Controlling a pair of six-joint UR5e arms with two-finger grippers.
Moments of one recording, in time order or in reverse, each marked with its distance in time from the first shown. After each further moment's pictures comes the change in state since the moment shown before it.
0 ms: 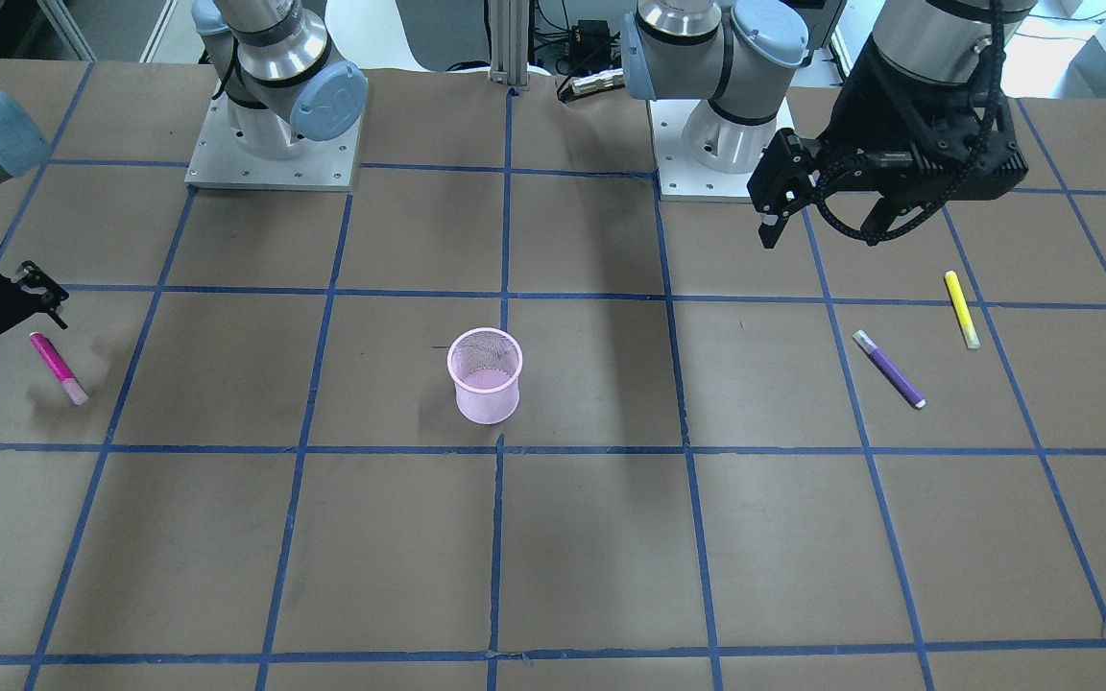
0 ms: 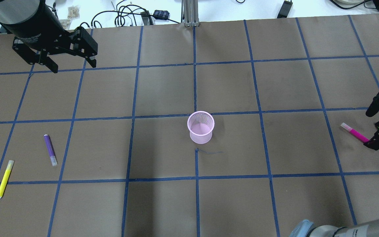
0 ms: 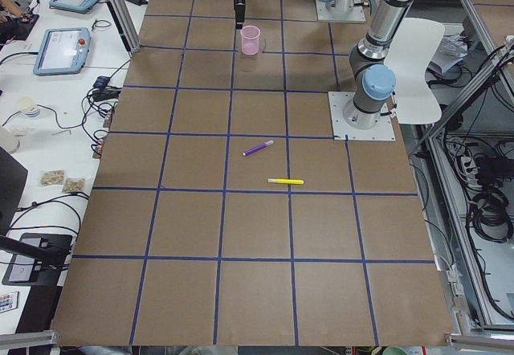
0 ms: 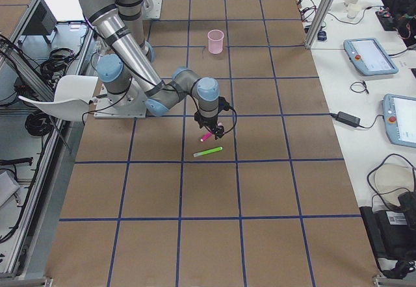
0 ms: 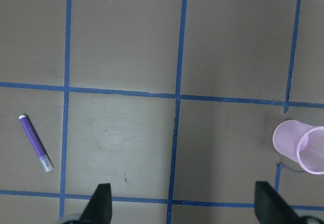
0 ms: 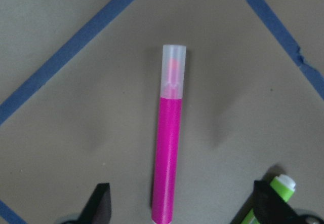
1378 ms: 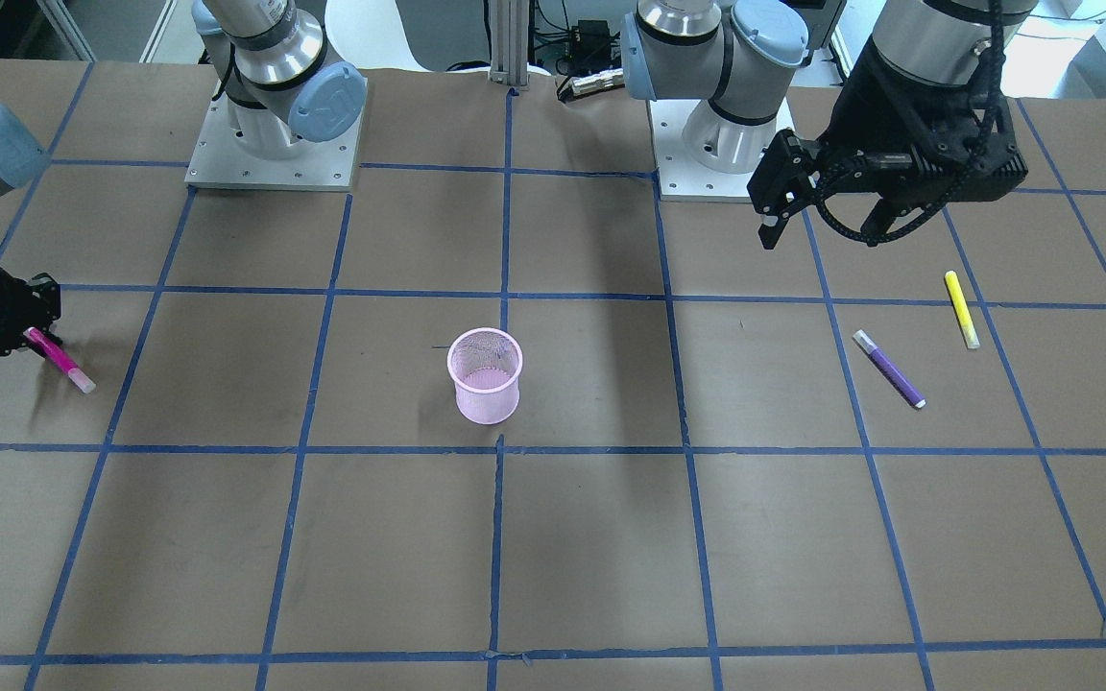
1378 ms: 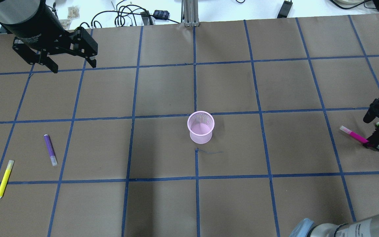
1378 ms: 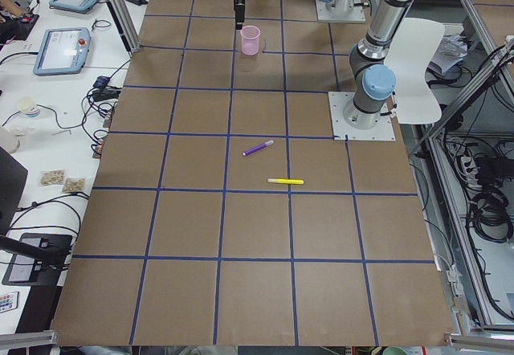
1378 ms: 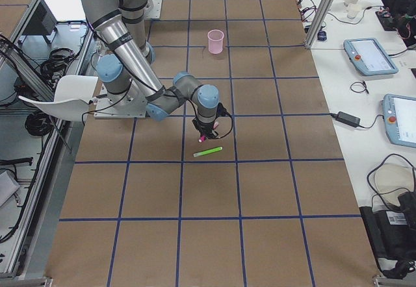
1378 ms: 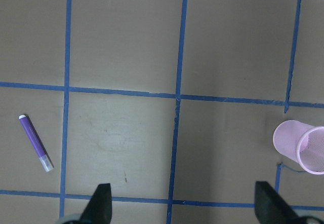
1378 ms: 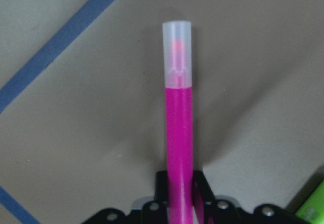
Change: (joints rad) left arm 0.000 -0.001 0.000 0.000 0.000 0.000; right arm -0.009 0.026 -0.003 0.040 -0.046 -0.007
